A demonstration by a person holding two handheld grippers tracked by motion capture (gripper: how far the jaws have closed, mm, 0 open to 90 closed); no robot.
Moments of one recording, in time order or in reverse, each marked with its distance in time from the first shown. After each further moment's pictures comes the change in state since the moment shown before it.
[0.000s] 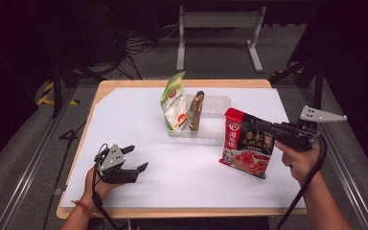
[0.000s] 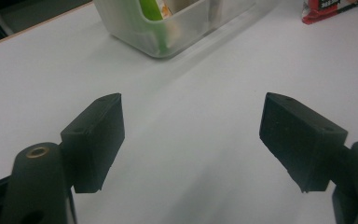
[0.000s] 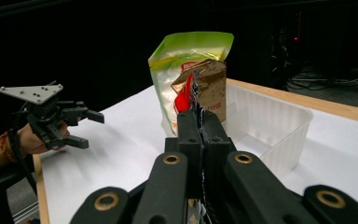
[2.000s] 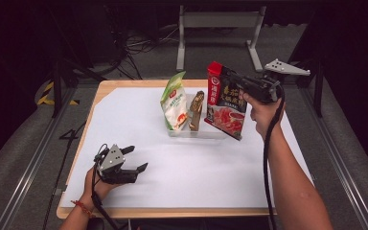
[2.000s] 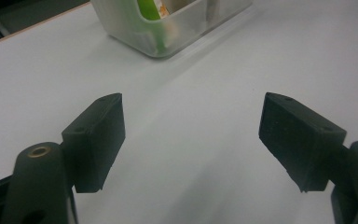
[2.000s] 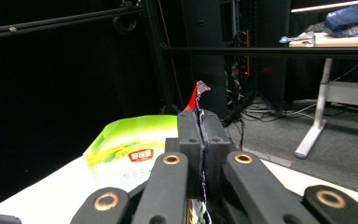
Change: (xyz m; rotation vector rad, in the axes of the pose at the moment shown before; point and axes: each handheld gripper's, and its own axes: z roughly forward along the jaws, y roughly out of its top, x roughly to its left) left arm 0.001 -0.001 -0.001 -0.006 -0.011 0.000; right arm -0.015 0.086 0.102 -0.106 -0.195 -0.018
